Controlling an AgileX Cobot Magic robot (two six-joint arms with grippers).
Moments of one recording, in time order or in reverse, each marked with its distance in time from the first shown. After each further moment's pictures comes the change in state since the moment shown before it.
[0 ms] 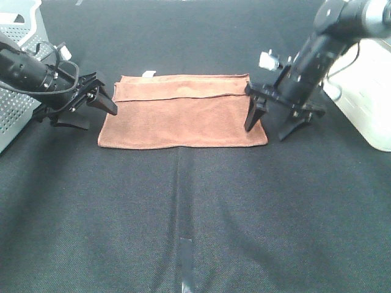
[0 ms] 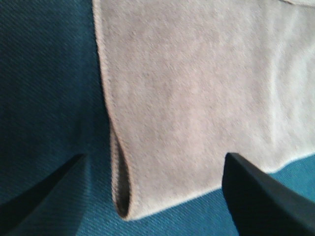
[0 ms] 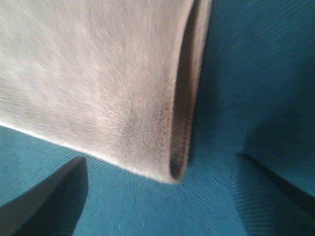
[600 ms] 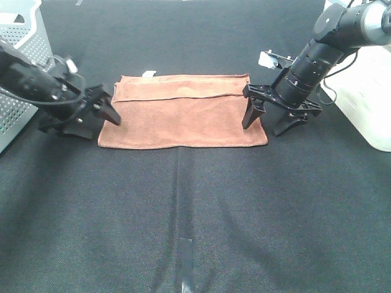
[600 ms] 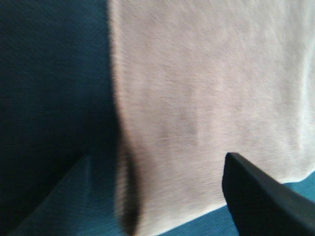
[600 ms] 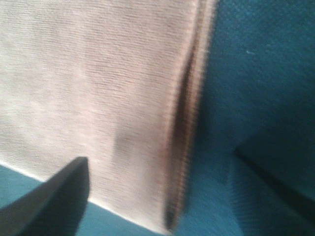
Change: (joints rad) left arm -0.035 0.060 0.000 -0.009 -0.030 -0.014; right arm 0.000 0.009 0.014 0.037 -0.126 -0.067
